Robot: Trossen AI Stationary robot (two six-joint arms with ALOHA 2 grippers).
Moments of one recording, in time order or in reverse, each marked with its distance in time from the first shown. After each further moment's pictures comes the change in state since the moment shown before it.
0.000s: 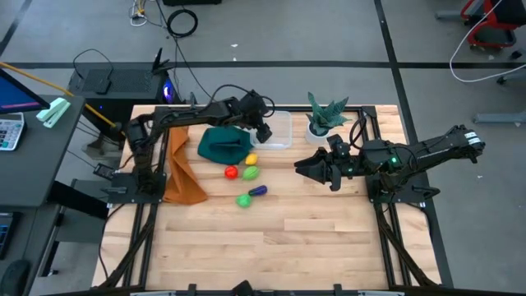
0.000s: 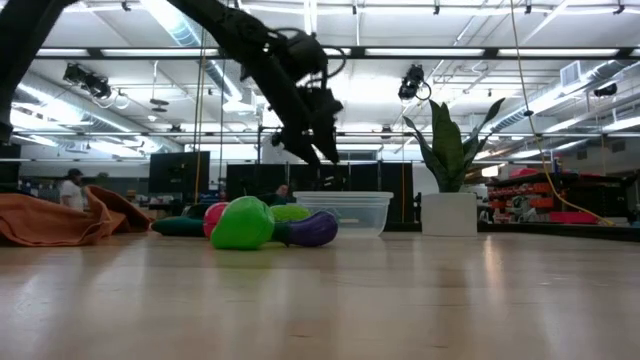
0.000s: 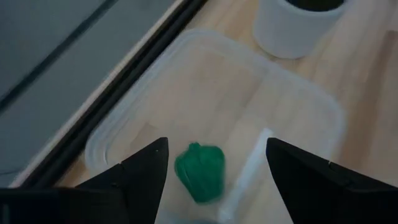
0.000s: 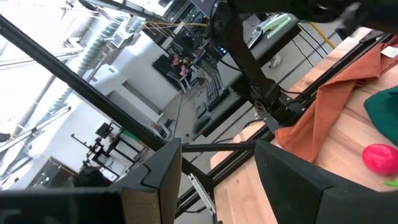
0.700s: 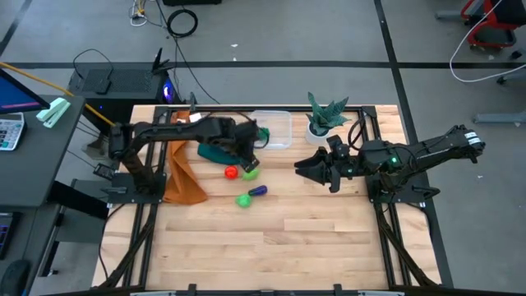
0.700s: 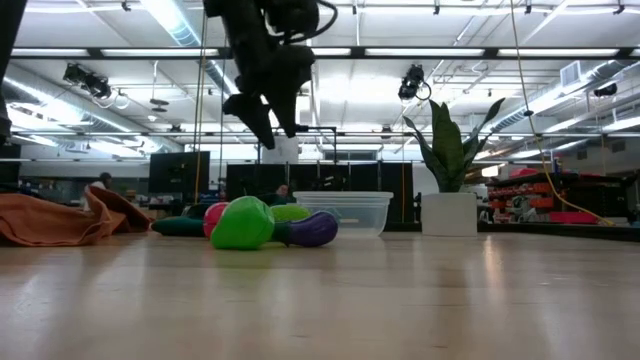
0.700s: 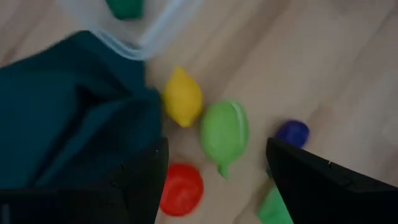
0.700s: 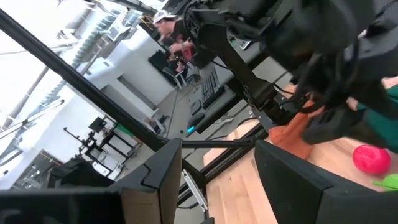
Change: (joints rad) left arm -0.240 -0.166 -0.002 -0.515 0.023 -0.342; right arm 0.000 0.000 0.000 -0.024 -0.003 -0.033
